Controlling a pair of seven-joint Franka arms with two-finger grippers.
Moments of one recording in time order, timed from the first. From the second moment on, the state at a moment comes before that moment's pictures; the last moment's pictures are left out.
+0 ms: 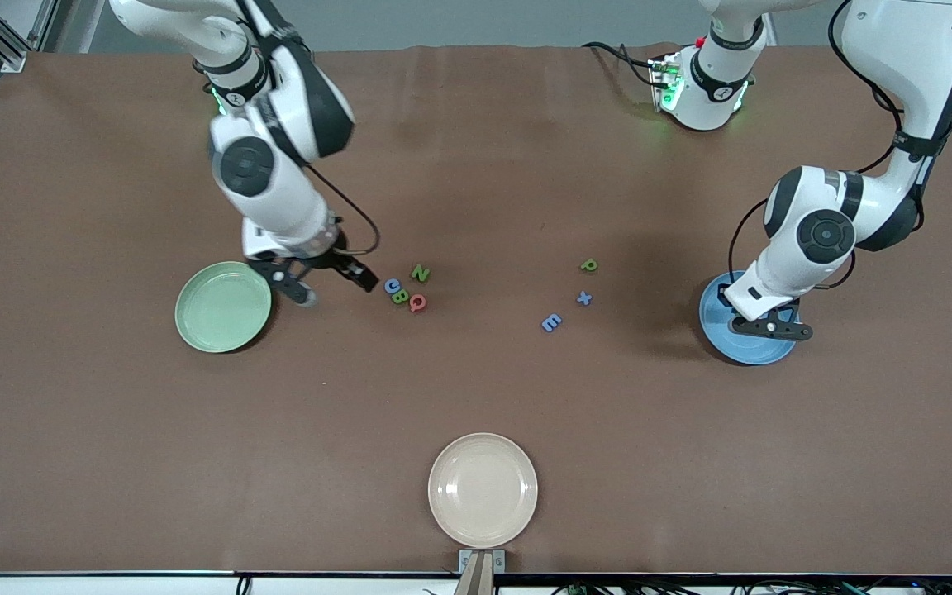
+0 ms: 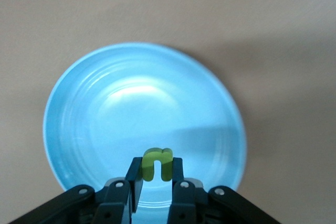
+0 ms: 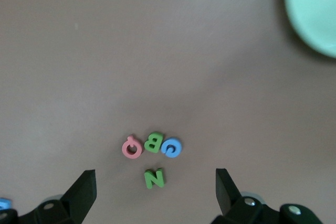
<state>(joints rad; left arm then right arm) 0.14 0.30 -0.22 -2.26 0.37 2.48 -0.14 0.62 0.25 -0.08 -2.02 0.13 2.29 1.07</state>
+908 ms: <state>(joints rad) 0.18 0.35 -0.23 -2.31 0.45 2.61 -0.14 0.81 0.50 -0.08 -2.13 0.13 2.70 1.14</state>
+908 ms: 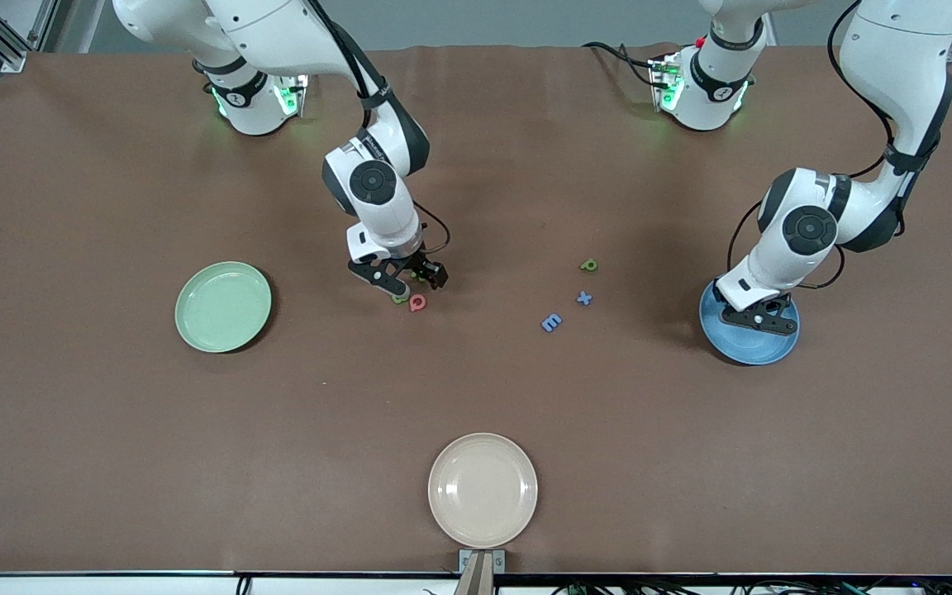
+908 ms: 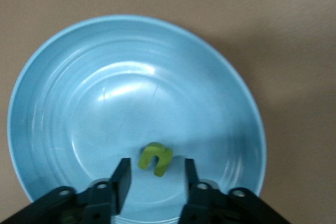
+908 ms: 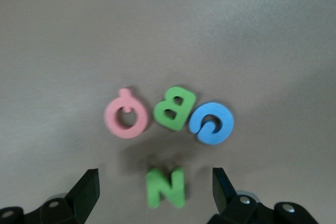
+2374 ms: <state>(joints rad) -0.07 0.59 -0.56 -1.88 0.40 2.36 -0.24 0.81 0.38 -0.18 -2.10 0.05 2.36 1.11</state>
